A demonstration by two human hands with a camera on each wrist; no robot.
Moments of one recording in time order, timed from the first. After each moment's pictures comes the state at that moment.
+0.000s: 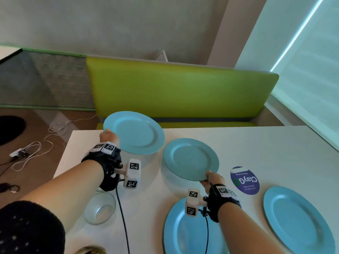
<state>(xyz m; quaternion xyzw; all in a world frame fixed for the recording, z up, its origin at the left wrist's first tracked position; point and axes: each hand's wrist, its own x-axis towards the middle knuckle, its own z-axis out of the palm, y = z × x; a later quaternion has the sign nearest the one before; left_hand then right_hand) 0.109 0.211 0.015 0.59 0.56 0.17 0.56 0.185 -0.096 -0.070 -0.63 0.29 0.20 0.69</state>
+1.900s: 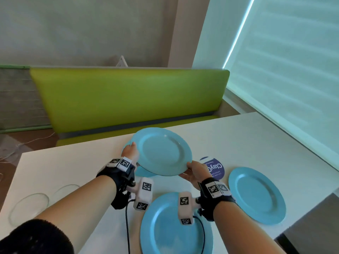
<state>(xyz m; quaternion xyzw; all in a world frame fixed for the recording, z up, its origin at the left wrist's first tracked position) 0.152 0.079 0.006 0.62 0.38 0.00 0.68 0.163 -0.130 -0.006 -0.59 0.22 0.21 0.75</state>
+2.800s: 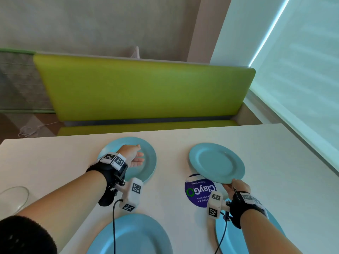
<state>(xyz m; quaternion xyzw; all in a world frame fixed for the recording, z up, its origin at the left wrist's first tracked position) 0.239 0.003 -0.004 0.58 0.41 -0.04 0.70 0.330 -0.330 -0.079 -0.57 0.38 0.09 0.72</state>
